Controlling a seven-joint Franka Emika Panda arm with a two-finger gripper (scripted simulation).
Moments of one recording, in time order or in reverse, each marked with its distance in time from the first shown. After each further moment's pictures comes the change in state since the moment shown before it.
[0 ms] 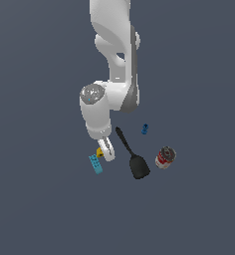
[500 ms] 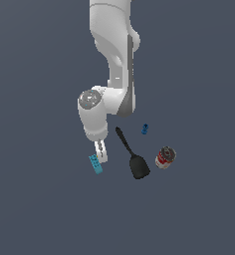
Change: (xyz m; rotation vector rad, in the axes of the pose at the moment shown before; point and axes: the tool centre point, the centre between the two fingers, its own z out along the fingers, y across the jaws) arm 0.012 0.015 0.025 -0.006 0.015 0.162
